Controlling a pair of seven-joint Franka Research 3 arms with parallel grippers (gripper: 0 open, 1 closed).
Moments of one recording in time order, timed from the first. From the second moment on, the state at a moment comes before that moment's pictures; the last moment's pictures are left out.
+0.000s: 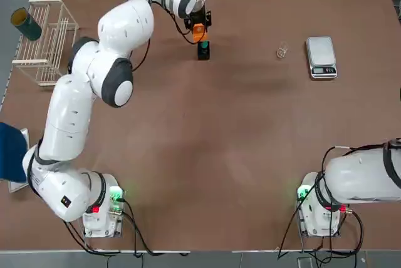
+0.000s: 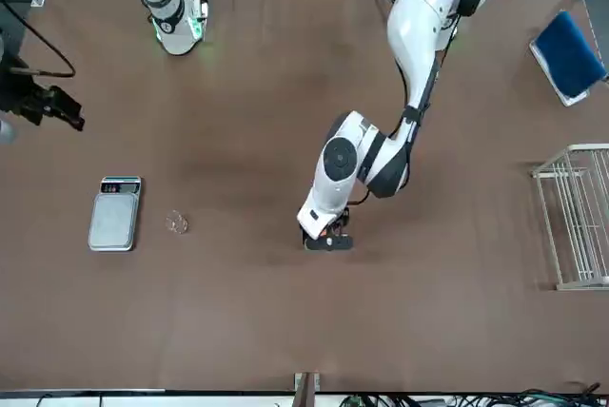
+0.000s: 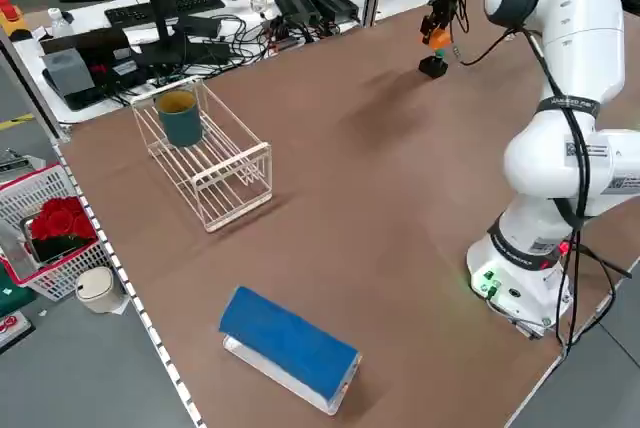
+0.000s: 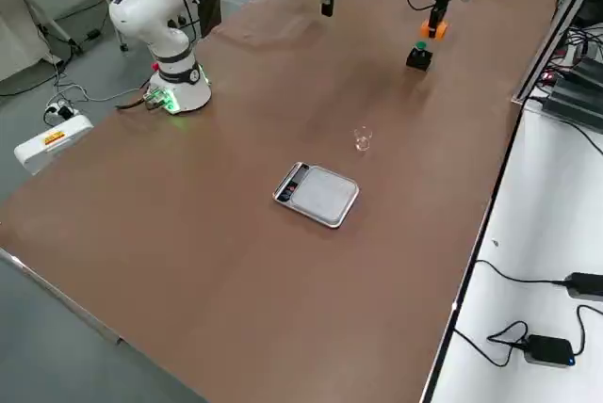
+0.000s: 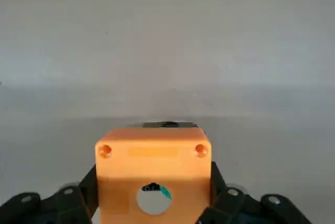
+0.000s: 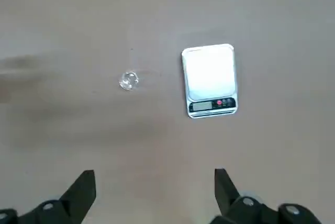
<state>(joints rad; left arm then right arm) -0.66 0.90 -0.01 -1.10 -0.02 2.14 -0.67 -0.04 0.00 0.04 -1.53 -0.02 1.51 0.10</state>
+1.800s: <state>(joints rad) -0.70 0.95 0.00 -1.10 -0.02 2.15 -0.71 0.06 0.31 0.08 -1.90 -0.01 2.21 0.31</state>
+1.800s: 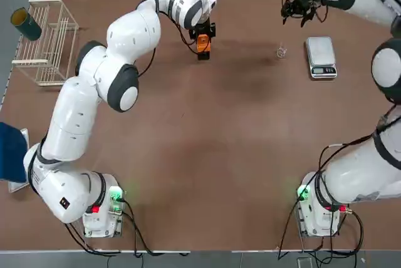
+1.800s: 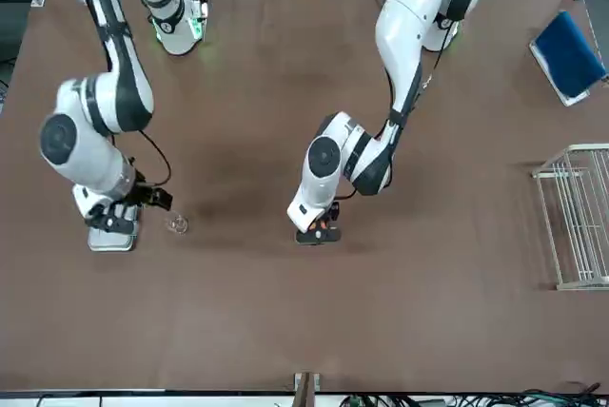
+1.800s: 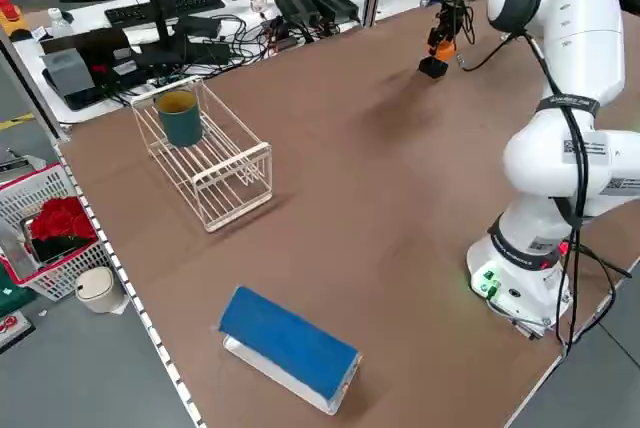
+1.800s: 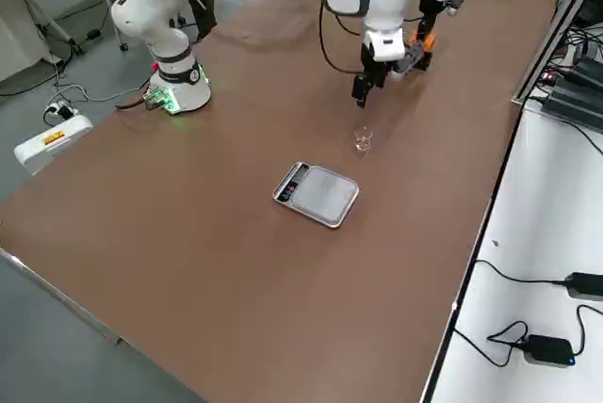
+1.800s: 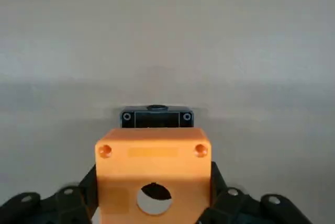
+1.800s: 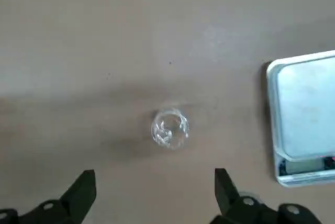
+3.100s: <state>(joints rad) -0.70 0.97 0.00 -1.10 -0.02 2.18 -0.75 0.08 0.49 0.09 -1.94 -0.01 2.44 0.41</state>
